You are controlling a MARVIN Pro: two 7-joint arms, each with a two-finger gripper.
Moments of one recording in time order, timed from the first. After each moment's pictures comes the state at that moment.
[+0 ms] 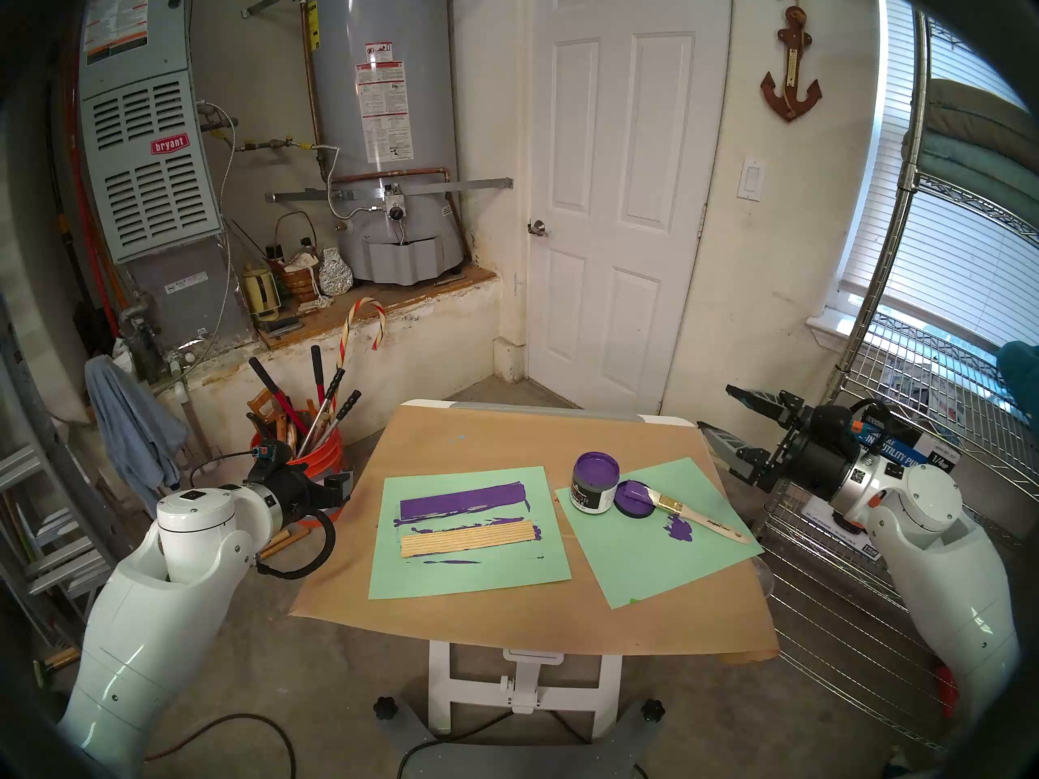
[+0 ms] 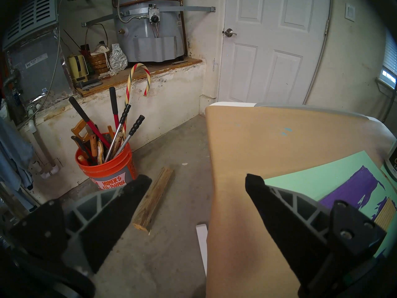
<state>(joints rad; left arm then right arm) 1.79 -0.94 -1.64 -1.84 -0.67 0.54 0.03 -1.80 -0.71 1.73 -1.74 0.70 -0.14 0.77</state>
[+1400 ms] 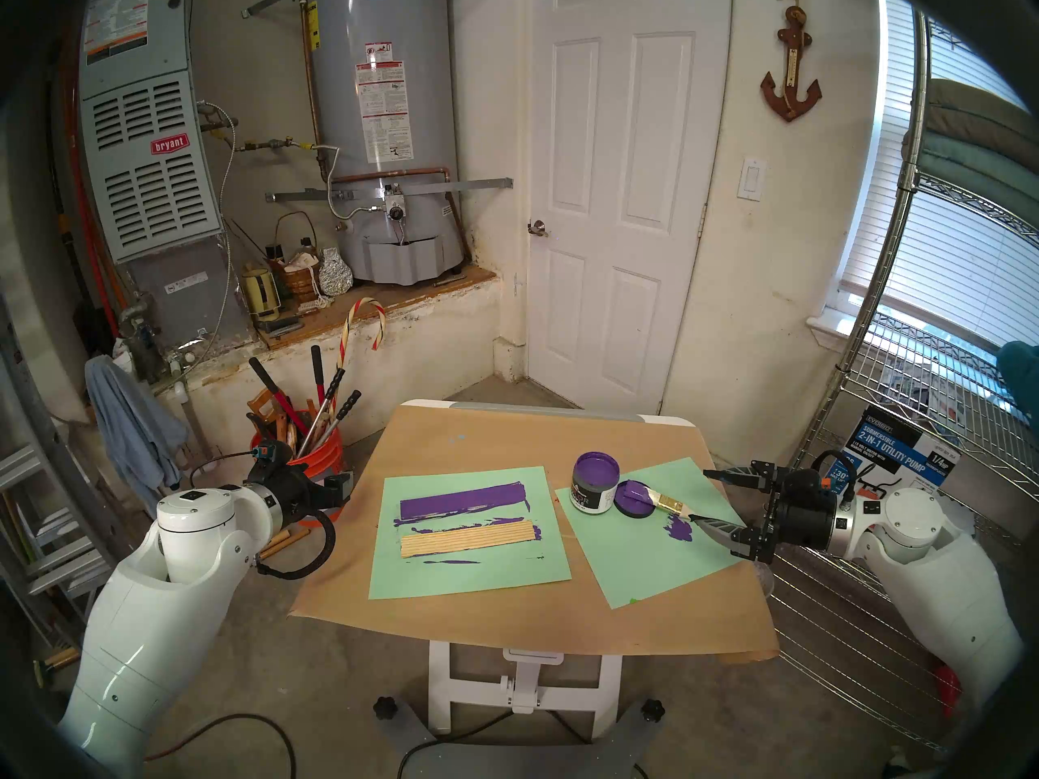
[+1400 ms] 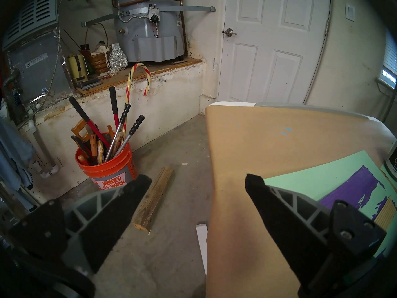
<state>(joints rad) 1.79 -0.94 -1.64 -1.84 -0.67 0.54 0.03 -1.69 -0.66 1.54 -1.53 0.56 -0.15 0.96</state>
